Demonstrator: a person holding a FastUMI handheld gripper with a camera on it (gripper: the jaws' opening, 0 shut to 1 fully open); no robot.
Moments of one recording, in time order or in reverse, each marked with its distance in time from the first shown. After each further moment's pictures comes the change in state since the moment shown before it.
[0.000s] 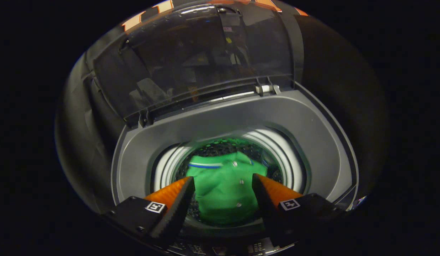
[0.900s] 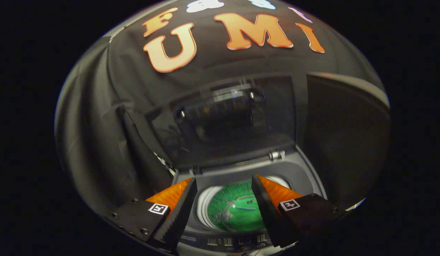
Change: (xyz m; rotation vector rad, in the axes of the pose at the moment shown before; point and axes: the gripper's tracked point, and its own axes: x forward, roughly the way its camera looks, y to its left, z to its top) arm -0.138 0.058 0.134 -0.031 -0.349 0.165
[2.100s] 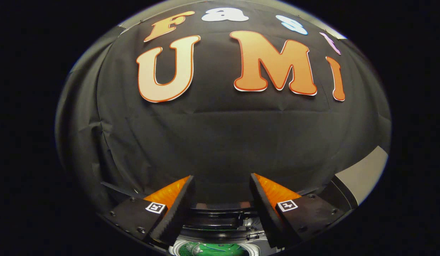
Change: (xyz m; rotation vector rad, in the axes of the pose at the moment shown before) arm 0.107 -0.031 0.184 -0.201 -0.199 -0.104
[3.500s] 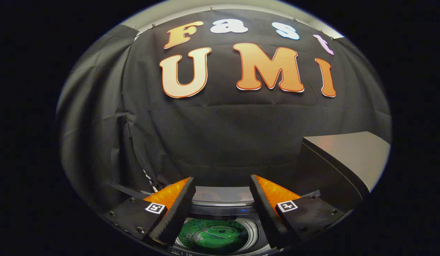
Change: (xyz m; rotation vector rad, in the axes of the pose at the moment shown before) arm -0.136 0.004 -0.080 -0.005 -0.035 0.062
